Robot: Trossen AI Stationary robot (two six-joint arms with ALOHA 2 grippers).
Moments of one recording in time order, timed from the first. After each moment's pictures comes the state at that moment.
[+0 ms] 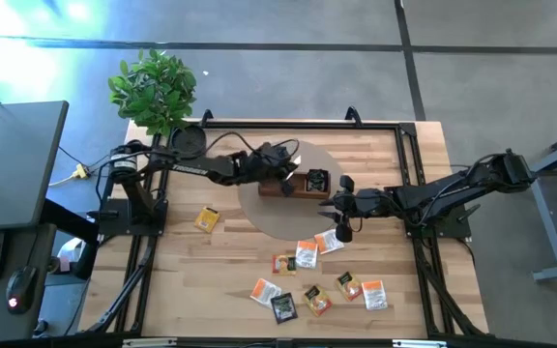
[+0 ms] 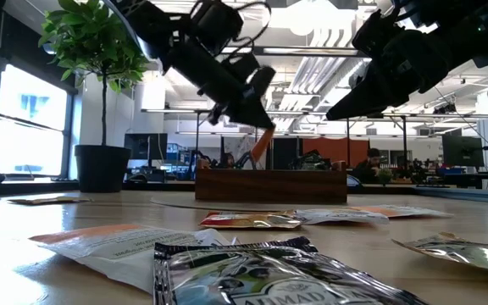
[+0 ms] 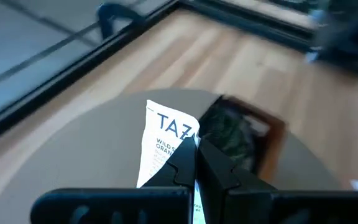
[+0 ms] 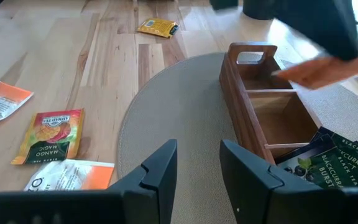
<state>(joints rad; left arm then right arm) 0.19 1.77 1.09 0.19 -0.25 -0.25 0.12 1.19 0.44 0.26 0.23 0.10</state>
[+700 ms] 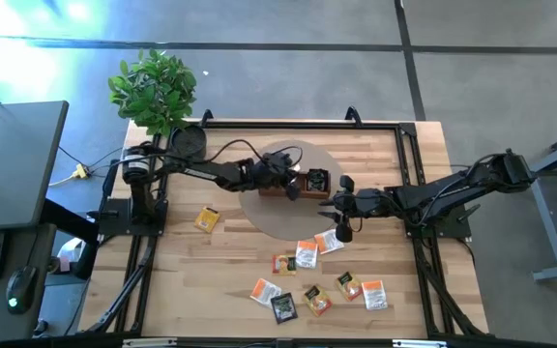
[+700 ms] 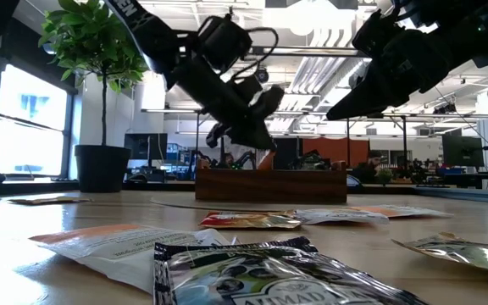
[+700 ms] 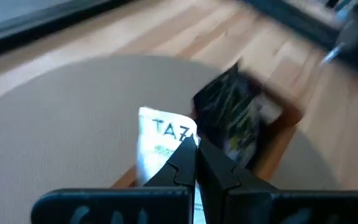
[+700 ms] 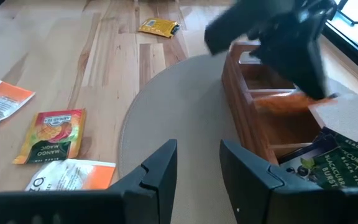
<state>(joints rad) 0.17 1.87 1.09 0.22 -0.28 -0.44 0.12 1.19 0.44 0.26 0.23 0.10</state>
